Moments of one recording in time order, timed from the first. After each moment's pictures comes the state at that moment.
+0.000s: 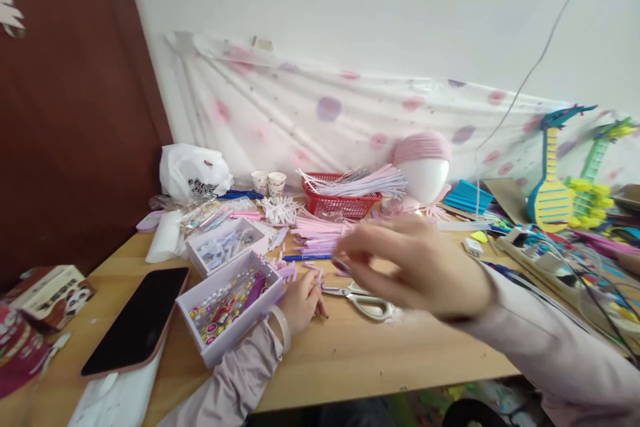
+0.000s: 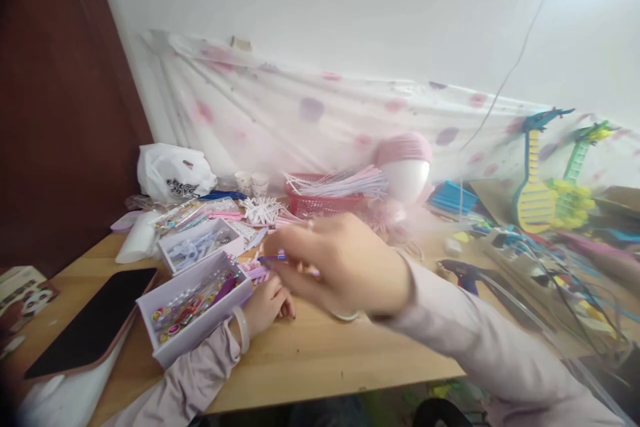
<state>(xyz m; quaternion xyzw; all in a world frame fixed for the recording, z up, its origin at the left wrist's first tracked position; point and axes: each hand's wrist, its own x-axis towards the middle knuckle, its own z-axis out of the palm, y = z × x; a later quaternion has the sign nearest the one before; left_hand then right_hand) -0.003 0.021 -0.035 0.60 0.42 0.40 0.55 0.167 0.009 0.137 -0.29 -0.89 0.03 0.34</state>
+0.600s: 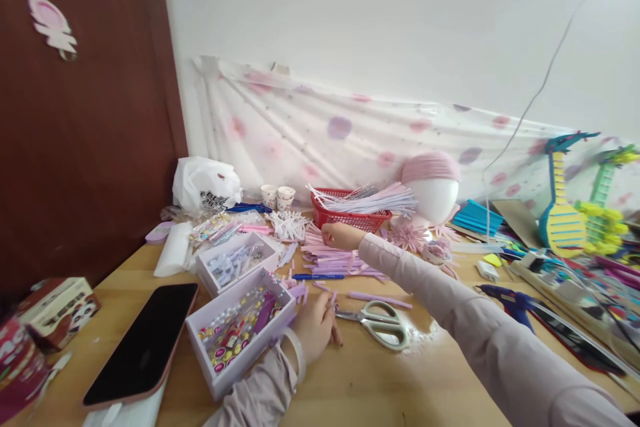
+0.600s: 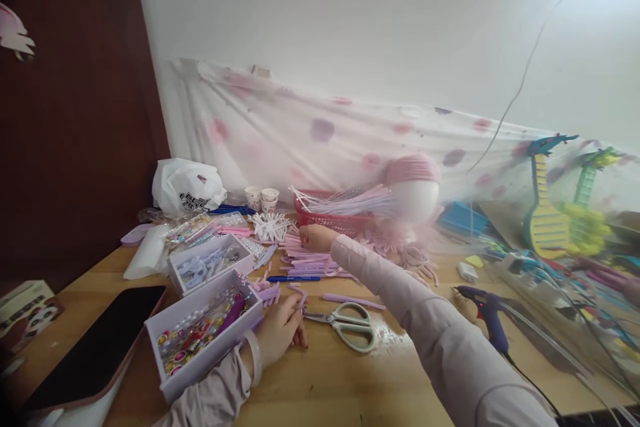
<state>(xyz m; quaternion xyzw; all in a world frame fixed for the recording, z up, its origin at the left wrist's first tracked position) 0.004 0.025 -0.037 0.65 0.45 0.35 0.49 0.125 0.184 0.065 -0.40 -0.92 0.02 -0.01</state>
